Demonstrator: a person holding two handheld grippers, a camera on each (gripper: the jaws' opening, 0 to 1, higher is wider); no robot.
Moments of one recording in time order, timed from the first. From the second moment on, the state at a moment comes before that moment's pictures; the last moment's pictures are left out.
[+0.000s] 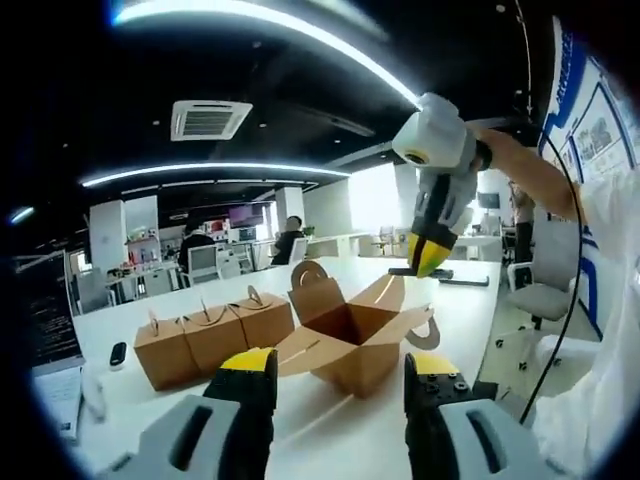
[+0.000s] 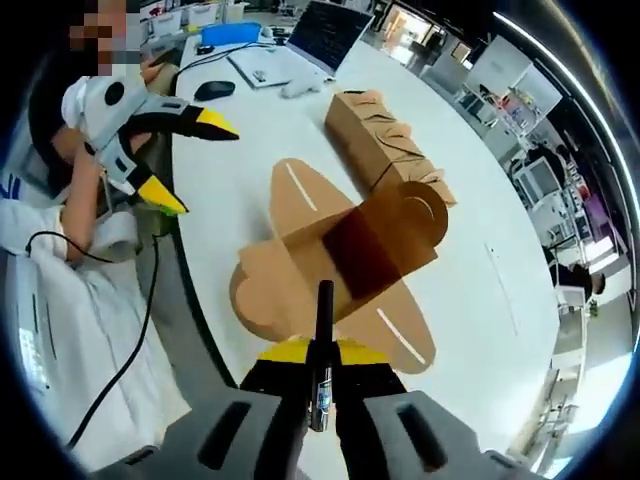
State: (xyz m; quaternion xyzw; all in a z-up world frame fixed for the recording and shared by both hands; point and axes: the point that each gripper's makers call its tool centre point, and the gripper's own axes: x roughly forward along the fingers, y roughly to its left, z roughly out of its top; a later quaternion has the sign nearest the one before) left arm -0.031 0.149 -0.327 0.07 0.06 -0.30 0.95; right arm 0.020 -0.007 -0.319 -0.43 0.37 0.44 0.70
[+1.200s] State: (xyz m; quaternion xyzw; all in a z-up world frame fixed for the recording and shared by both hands) left arm -0.032 0.137 -0.324 0.01 0.06 -0.35 0.94; right arm -0.039 -0.031 -0.389 -0.49 0.38 0.49 0.61
